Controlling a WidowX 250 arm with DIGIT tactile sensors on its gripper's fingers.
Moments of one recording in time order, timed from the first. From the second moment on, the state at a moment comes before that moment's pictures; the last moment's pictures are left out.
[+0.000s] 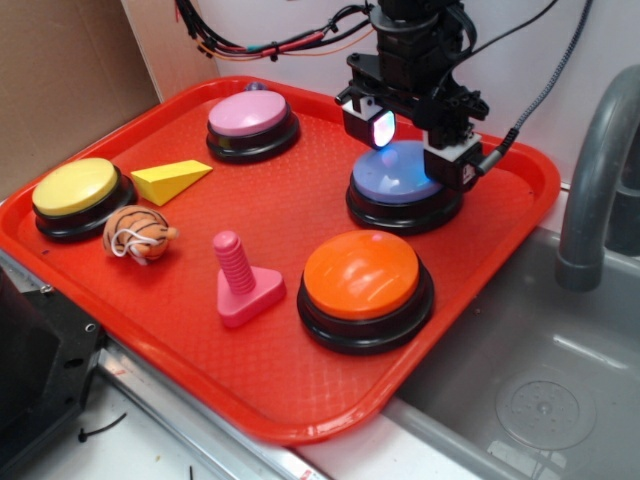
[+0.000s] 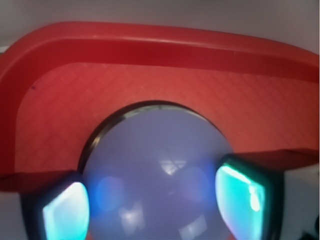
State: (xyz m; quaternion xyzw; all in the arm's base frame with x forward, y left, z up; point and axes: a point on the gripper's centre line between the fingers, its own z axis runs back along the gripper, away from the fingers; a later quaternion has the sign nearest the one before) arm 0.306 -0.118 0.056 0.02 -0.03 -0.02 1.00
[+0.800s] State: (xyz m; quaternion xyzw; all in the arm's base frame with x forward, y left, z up) arm 0.295 -0.105 0.104 0.03 -0.07 -0.03 1.00
